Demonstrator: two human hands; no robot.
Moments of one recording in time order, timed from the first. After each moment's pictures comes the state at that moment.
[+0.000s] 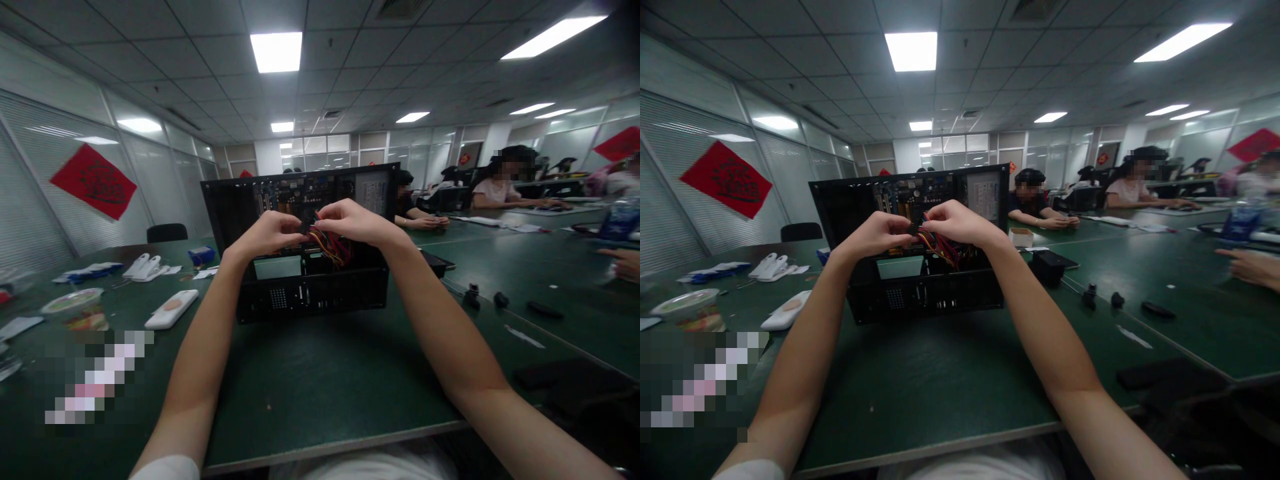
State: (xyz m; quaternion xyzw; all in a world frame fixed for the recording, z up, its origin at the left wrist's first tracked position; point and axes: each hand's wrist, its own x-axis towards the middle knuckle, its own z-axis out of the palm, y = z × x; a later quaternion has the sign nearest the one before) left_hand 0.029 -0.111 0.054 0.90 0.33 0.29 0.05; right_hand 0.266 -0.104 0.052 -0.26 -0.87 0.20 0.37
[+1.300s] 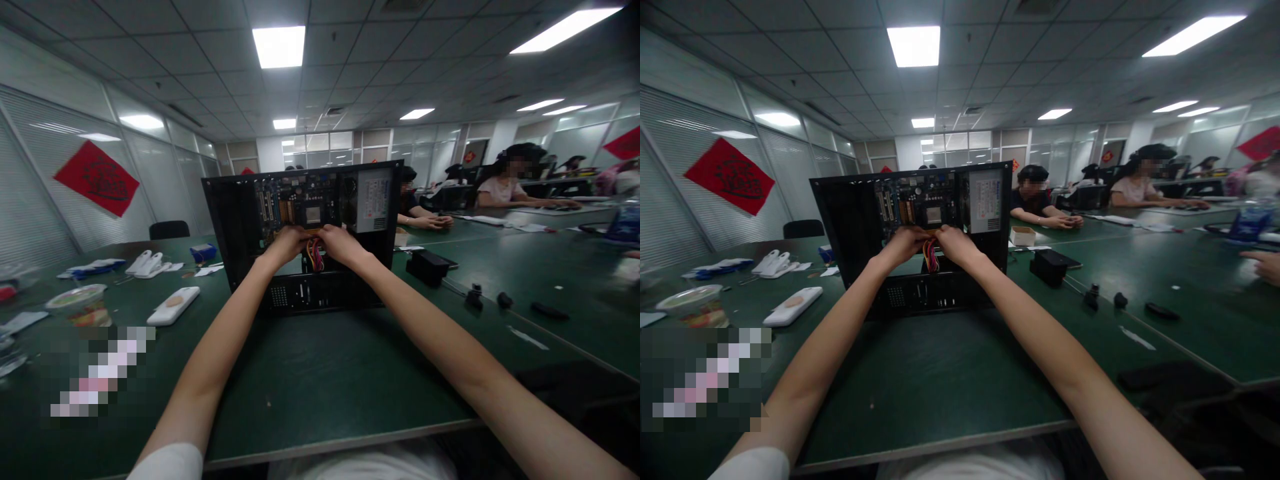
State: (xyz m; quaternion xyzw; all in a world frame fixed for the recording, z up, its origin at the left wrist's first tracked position) left_hand 0.037 -0.010 -0.016 0.88 0.33 0.29 -0.17; right_hand 0.241 -0.034 -0.022 -0.46 -0.84 -0.19 0.21
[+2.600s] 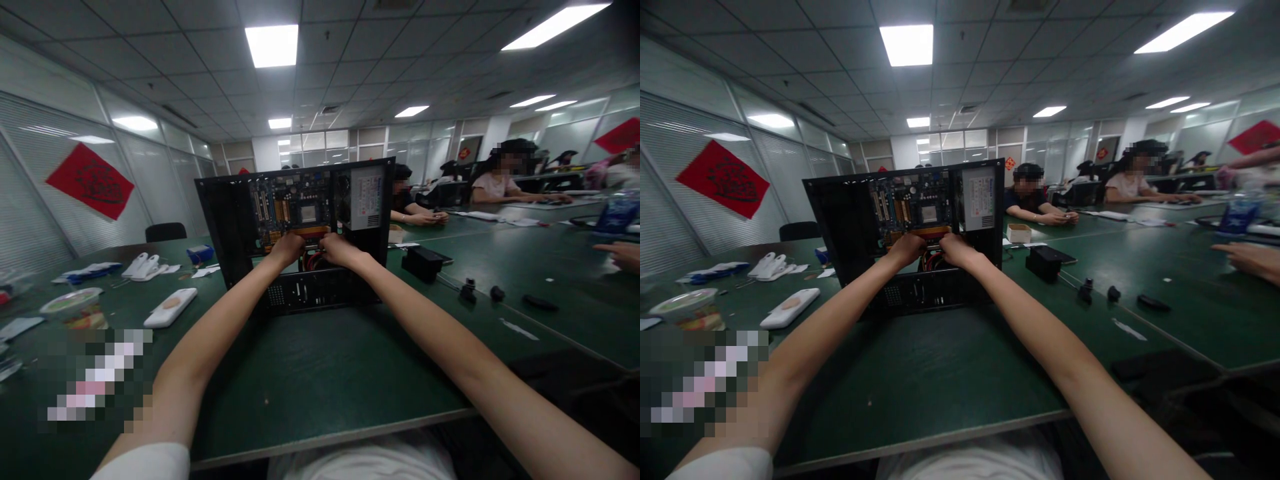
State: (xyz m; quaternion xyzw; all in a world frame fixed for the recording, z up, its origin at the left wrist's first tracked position) left_hand 0.063 -0.014 -0.025 0.82 0.54 0.09 -0.17; right_hand 0.250 -0.020 -0.041 -0.46 -0.86 -0.14 0.15
